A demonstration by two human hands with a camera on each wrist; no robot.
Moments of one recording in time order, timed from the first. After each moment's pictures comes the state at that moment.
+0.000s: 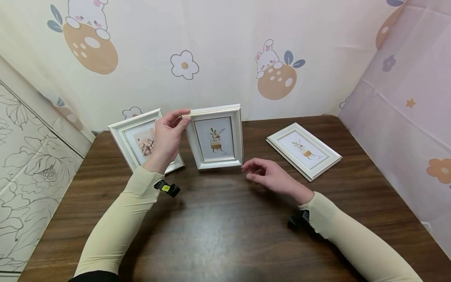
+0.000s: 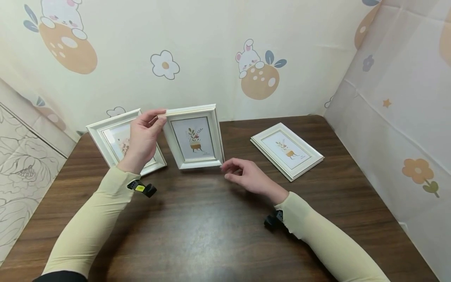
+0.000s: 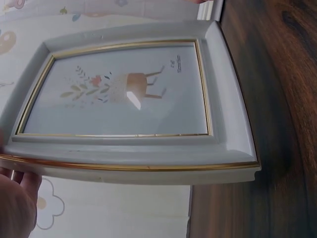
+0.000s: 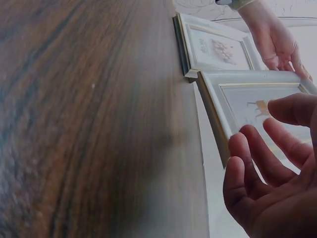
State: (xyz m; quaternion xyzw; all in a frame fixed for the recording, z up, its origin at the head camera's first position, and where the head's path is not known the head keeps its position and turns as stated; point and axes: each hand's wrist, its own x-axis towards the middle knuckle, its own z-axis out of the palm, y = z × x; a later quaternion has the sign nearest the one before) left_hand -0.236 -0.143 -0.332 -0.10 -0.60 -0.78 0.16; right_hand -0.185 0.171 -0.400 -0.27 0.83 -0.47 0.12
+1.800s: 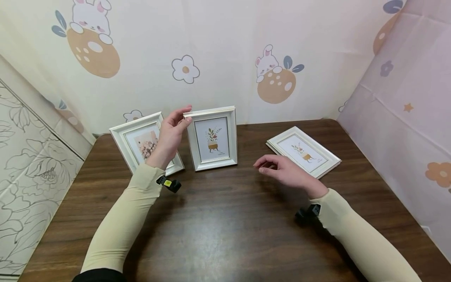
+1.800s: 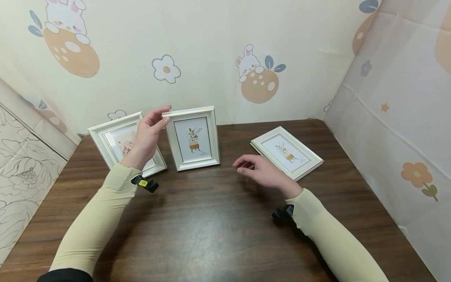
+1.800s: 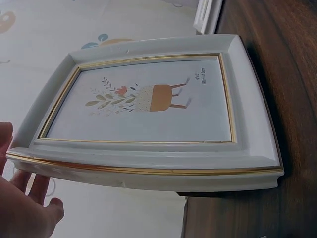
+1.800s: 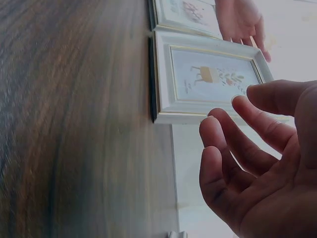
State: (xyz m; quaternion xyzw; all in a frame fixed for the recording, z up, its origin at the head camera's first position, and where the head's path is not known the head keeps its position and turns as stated) left_hand -0.257 -0.151 -0.337 -0.09 -0.67 -0.73 0.10; right_hand -0.199 0.206 -0.383 -0.27 0.86 -0.41 0.11
